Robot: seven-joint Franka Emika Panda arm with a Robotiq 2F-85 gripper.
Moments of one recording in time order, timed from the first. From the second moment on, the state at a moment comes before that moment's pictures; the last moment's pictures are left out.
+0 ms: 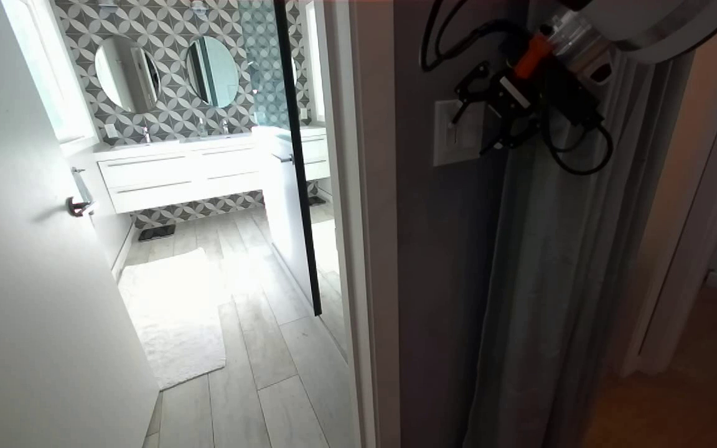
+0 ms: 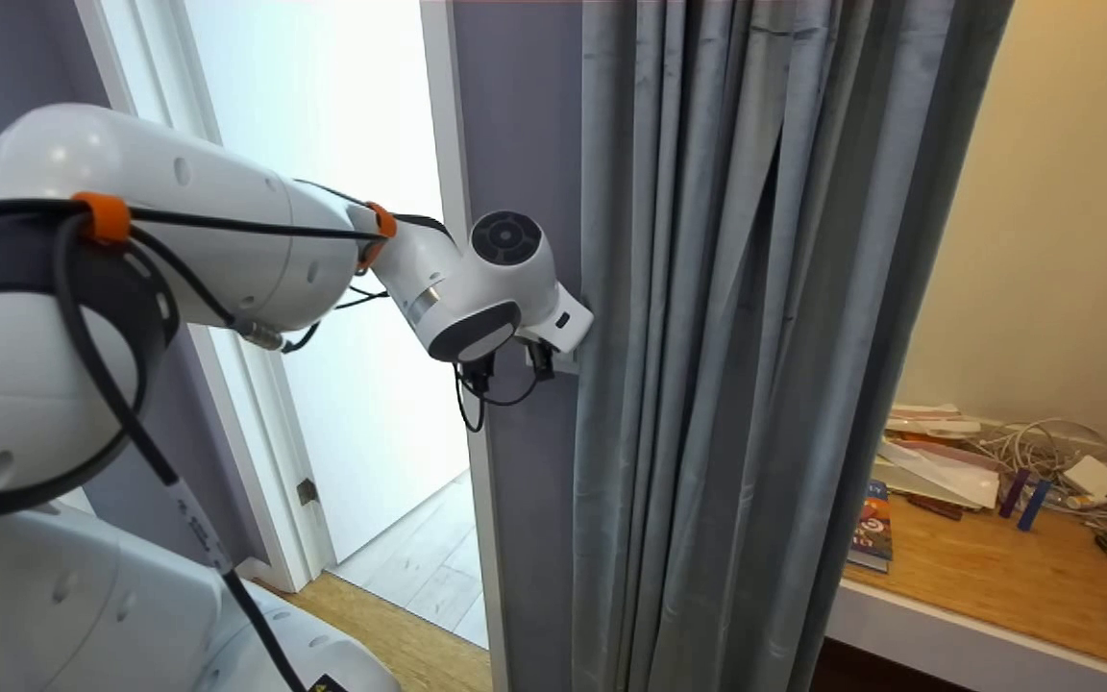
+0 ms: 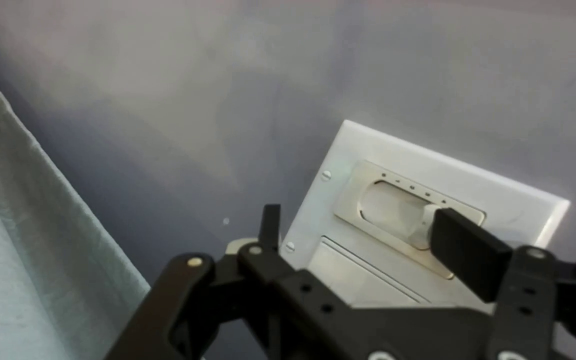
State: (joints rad) arm 0.15 -0.46 0.02 -2.54 0.70 2.78 0.44
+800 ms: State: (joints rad) arm 0.15 -0.45 0.03 -2.54 0.71 2.78 0.43
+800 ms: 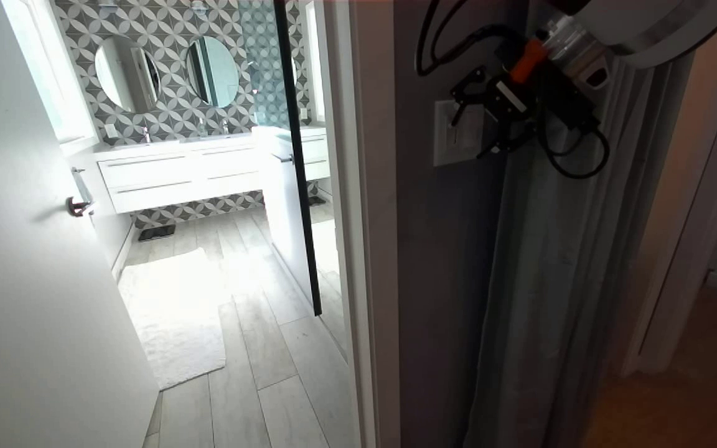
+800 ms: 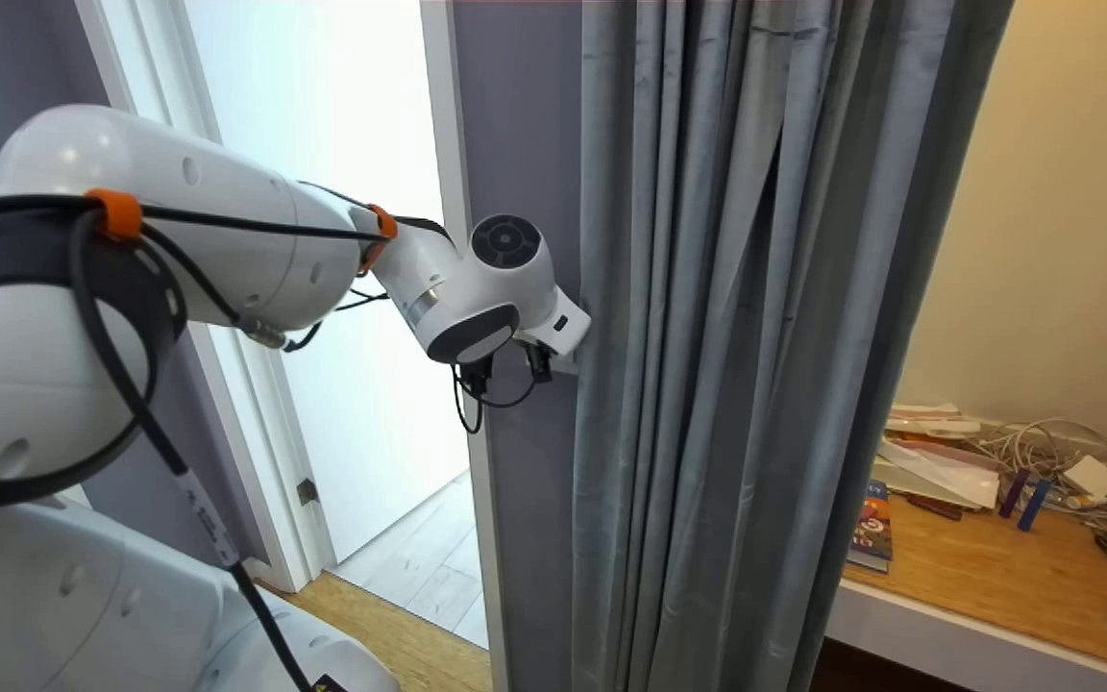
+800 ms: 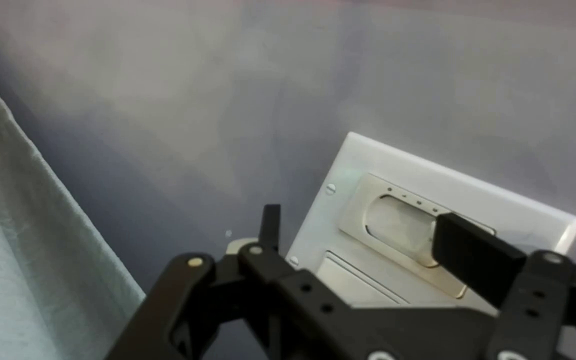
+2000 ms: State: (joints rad) arm 0.15 -0.40 0.04 -2.55 0.73 2.78 0.43
